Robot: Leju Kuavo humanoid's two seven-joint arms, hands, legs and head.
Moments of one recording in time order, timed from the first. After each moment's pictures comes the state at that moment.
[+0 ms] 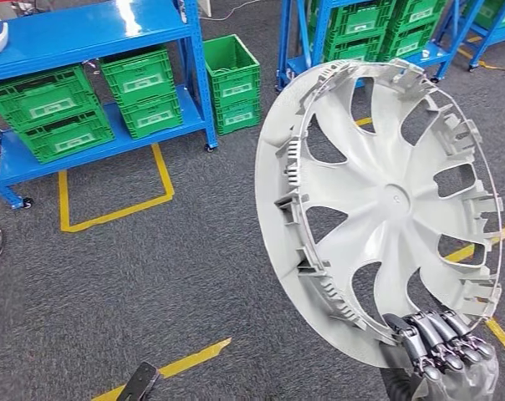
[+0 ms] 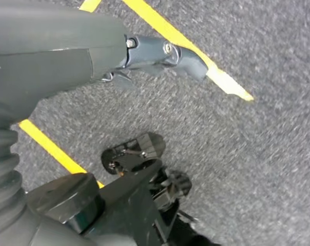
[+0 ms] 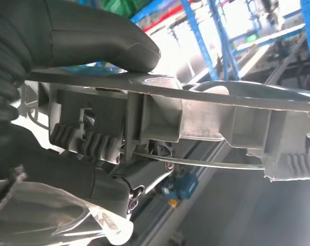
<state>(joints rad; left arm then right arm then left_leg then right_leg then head) -0.19 0.00 -1.56 -0.11 1.33 0.09 -0.51 0.43 -0.19 0.34 -2.29 1.57 -0.68 -0.01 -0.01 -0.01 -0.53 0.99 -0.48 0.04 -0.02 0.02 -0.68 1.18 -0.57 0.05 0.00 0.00</state>
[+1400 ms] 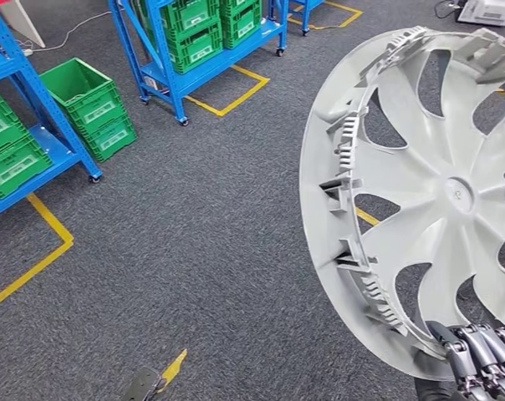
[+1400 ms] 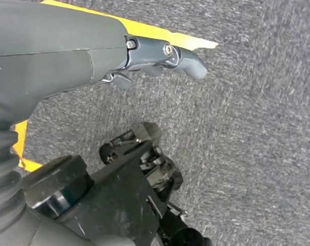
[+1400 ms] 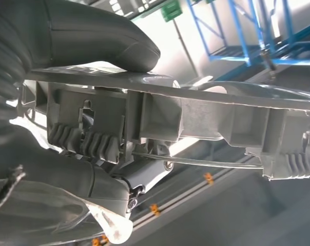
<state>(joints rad) -0.18 -0.01 -1.56 -0.11 1.36 0.09 -0.53 0.54 0.00 0.18 -2.41 1.57 -0.68 -0.16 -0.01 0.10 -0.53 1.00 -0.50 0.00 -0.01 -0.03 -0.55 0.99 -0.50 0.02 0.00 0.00</state>
